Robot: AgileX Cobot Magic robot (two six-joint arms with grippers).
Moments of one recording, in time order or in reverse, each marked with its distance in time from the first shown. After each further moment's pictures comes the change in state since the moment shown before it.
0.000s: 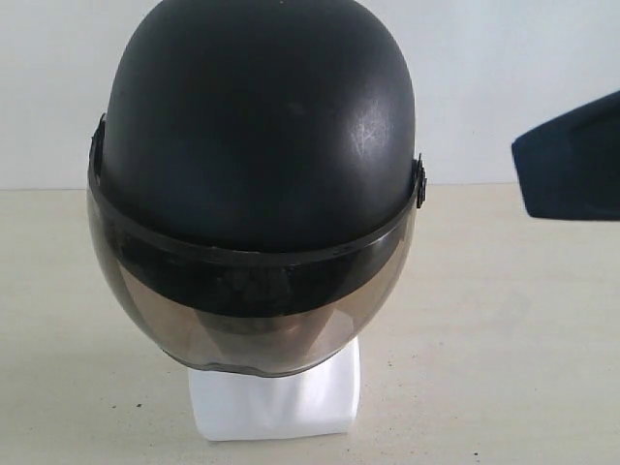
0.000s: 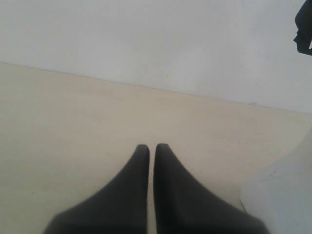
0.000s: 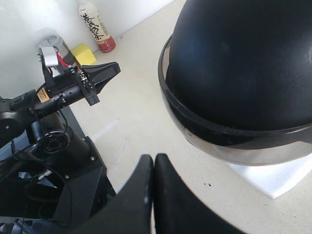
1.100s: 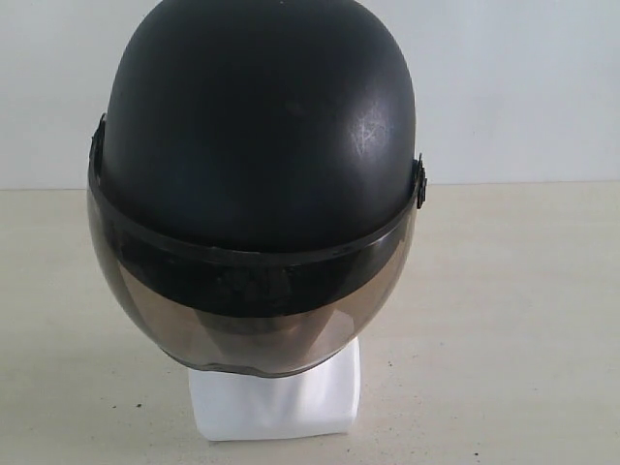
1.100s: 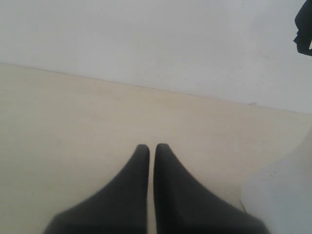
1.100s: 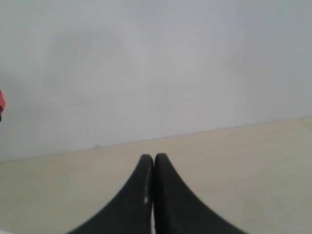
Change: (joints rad) left arm 0.000 0.000 0.000 0.000 0.000 0.000; right arm -0.689 -0.662 0.922 0.048 -0.838 -0.183
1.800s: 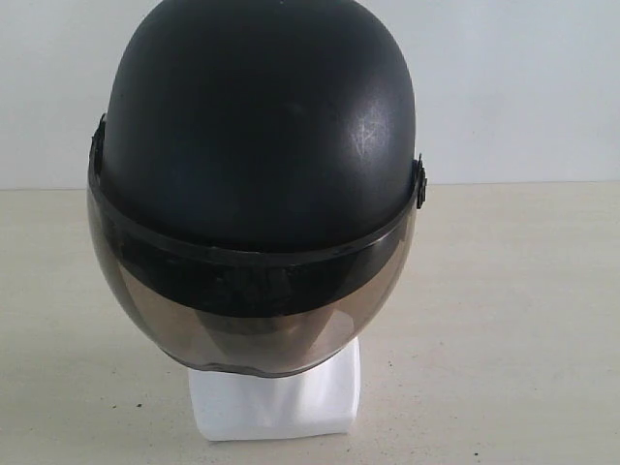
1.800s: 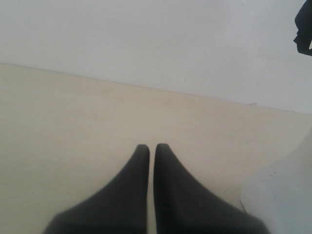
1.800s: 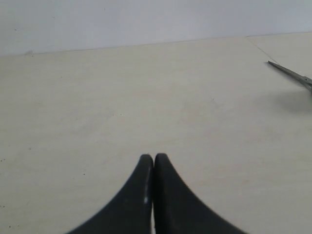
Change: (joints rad) left arm 0.000 0.000 0.000 0.000 0.000 0.000; right arm 0.000 -0.104 0.154 -0.817 0.222 0.680
